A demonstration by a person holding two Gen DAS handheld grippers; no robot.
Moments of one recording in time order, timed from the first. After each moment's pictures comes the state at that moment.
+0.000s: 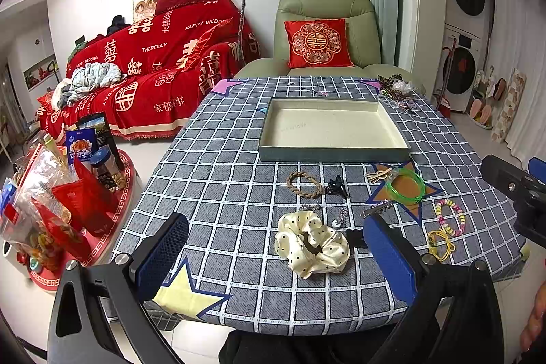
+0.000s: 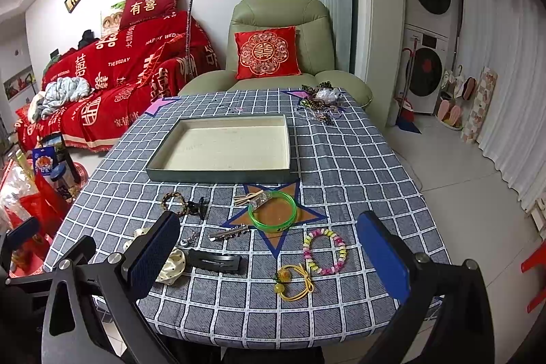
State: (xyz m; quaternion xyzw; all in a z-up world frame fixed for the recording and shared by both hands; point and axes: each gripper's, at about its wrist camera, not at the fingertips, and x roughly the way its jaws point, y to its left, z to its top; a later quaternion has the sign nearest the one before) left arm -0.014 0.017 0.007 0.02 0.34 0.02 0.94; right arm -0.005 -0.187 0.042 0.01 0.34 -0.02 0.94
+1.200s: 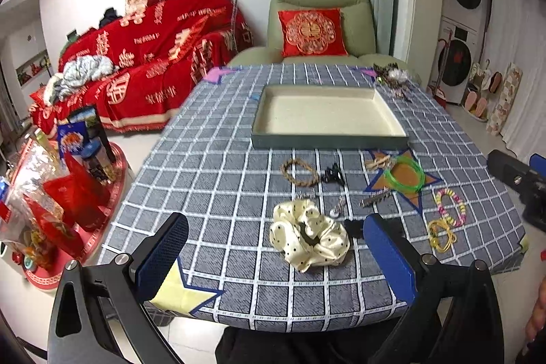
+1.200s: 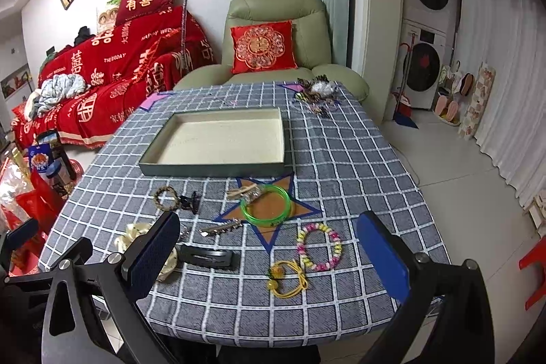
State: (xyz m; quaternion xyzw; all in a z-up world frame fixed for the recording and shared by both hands) left arm -0.006 0.020 -0.013 0.01 0.37 0.00 0.93; right arm -0.002 -0.197 0.030 0.01 0.36 -0.03 0.93
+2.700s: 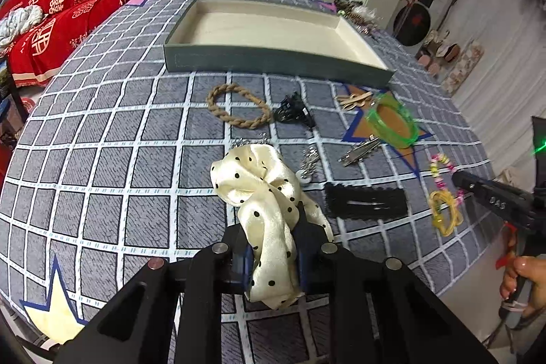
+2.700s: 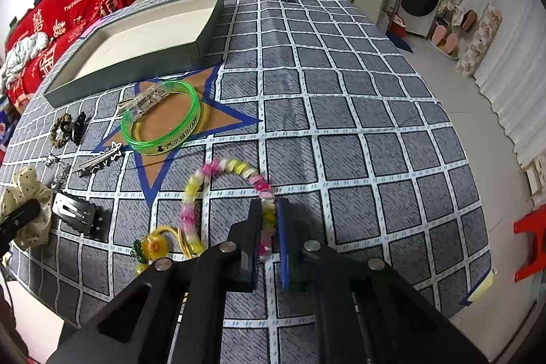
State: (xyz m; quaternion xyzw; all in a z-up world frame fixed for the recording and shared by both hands) left arm 0.070 0.012 -0.106 -0.05 0.47 -0.14 0.87; right arm 0.057 -0.276 -0.104 0.03 0.52 -0.06 0.85
